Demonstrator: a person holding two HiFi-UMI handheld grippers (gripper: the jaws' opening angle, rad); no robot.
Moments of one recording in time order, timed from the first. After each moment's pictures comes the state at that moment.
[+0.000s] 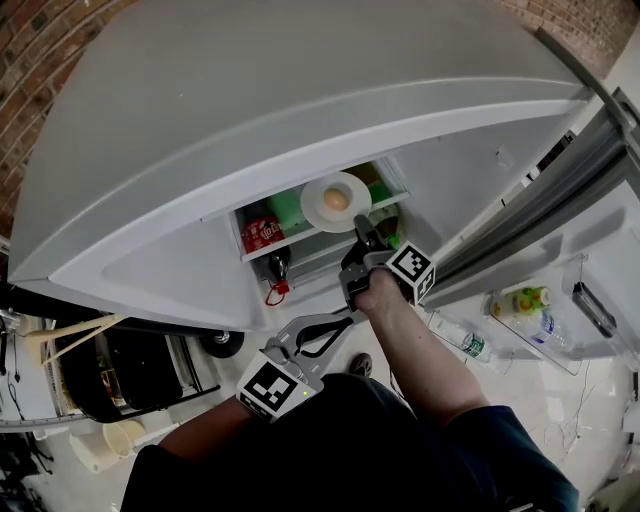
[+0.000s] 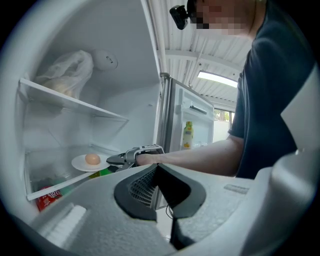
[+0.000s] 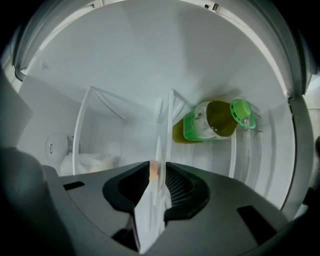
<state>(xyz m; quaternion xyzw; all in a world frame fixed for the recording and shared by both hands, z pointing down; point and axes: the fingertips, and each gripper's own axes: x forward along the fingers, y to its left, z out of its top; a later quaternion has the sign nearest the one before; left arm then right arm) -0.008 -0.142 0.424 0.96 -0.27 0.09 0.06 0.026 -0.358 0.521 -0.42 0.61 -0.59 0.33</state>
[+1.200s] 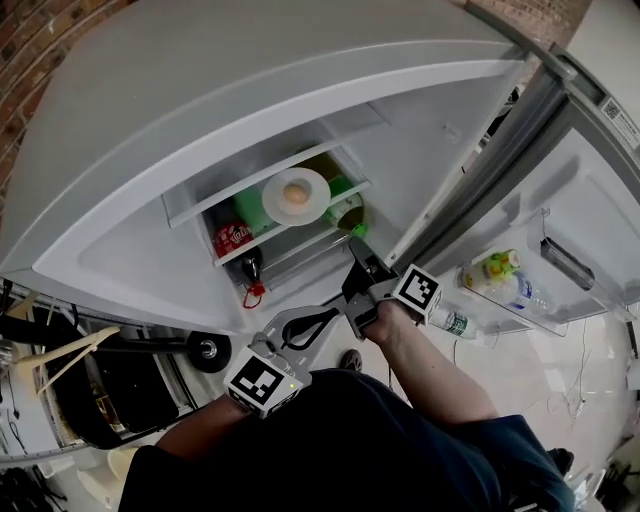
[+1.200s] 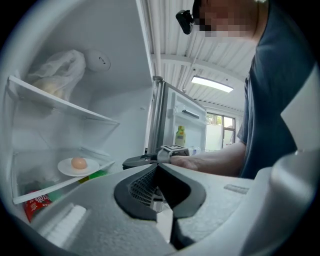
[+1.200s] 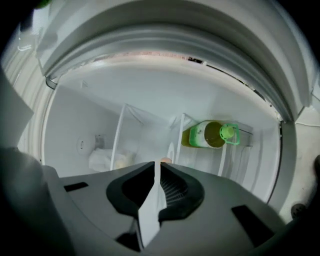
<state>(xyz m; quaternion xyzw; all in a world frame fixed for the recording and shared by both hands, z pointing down) 0.007 -0.131 0.417 0.97 -0.23 0.06 0.06 0.072 -0.273 0.483 -0.40 0.66 -0.54 0.33</state>
